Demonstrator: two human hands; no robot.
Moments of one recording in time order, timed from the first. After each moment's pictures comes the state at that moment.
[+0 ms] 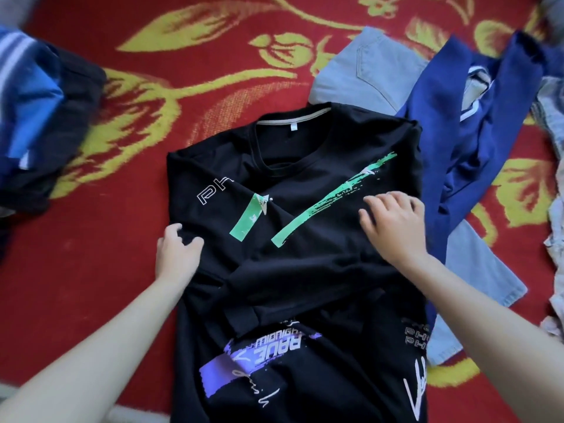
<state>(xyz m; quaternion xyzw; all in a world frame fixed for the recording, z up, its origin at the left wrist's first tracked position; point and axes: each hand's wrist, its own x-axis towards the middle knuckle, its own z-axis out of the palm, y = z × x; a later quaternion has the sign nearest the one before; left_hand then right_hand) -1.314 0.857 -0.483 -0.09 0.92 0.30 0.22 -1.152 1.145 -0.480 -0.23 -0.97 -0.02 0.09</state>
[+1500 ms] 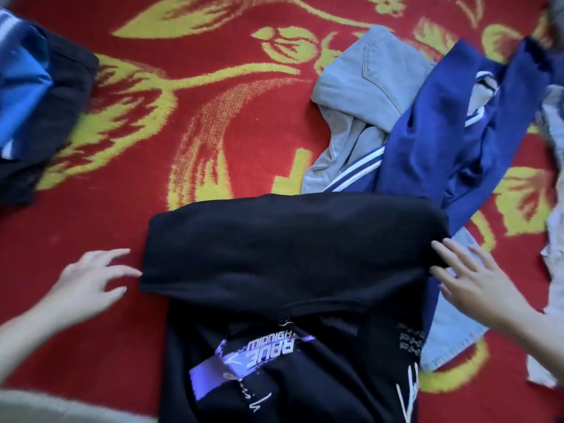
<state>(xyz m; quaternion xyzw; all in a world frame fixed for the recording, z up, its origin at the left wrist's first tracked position) -1.360 0.723 -0.482 0.26 0.92 0.05 0.28 -1.029 1.217 -0.468 -0.04 -0.99 -0.12 -0.09</state>
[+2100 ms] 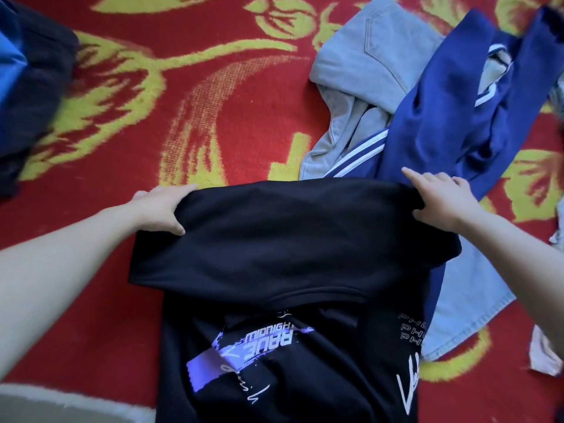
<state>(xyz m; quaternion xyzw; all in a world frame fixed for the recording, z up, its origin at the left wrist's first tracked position) -1.408 0.869 -0.495 0.28 0.86 -0.10 0.41 -1.152 1.237 -0.467 -0.25 -0.93 -0.01 -0.27</state>
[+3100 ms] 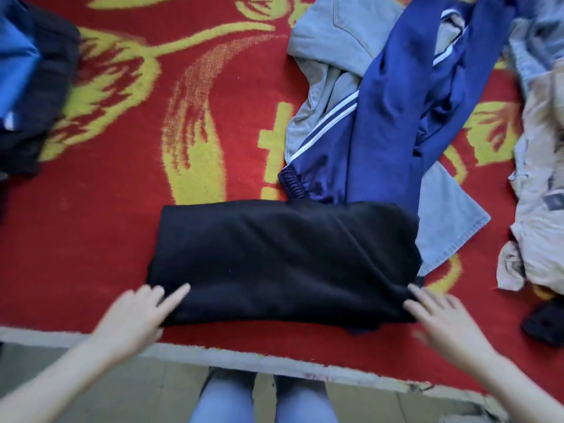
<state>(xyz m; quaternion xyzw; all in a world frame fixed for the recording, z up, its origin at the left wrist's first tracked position) -1.227 0.698 -0.455 0.50 0.80 -0.14 0.30 -0.874 1.087 -0.475 -0.15 -0.95 0.06 -0.26</state>
